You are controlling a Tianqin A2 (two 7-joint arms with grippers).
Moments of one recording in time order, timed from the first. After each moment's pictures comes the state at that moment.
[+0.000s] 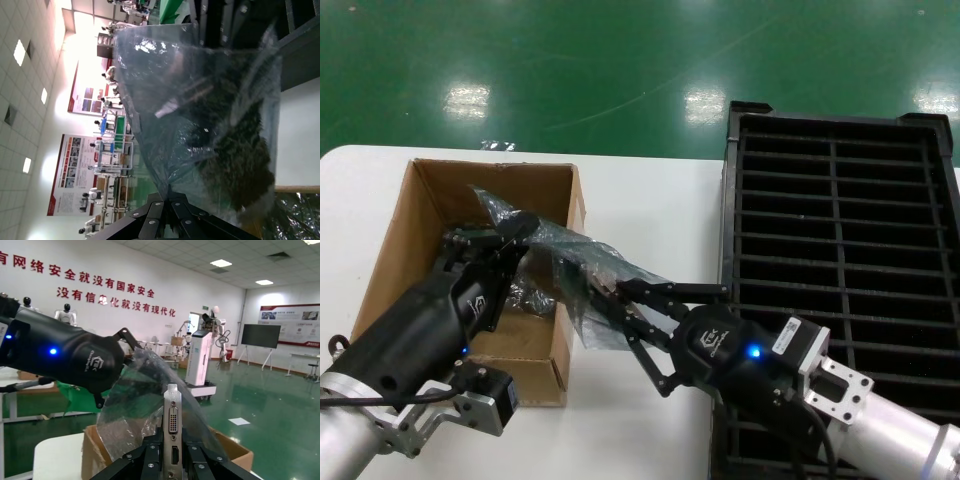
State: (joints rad) left arm -0.01 -0.55 1.61 -1.95 -1.05 0.27 0.49; right arm 0.35 0.32 -1.92 1.51 1.84 -0.70 -0.15
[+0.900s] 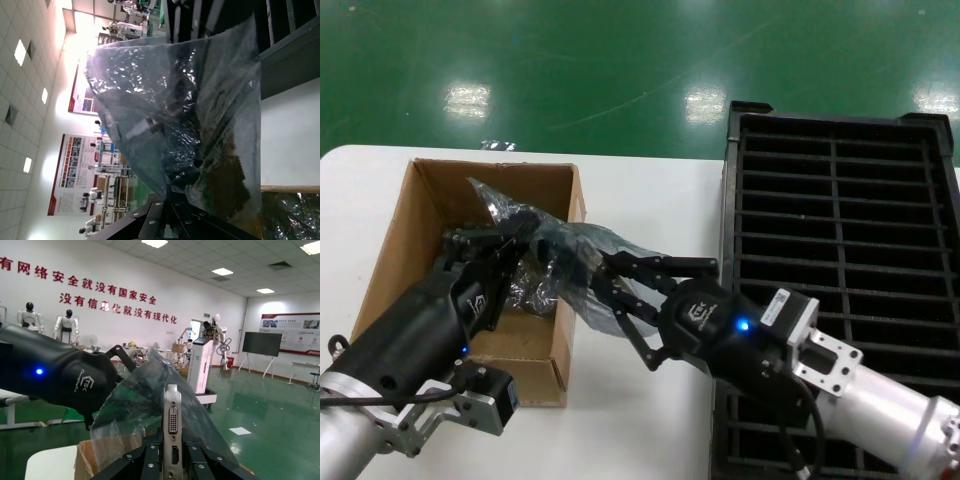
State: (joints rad) left arm -0.01 -0.55 1.61 -1.95 -1.05 0.27 0.49; right arm 0.41 0.29 -1.94 1.49 1.83 -0.69 -0.13
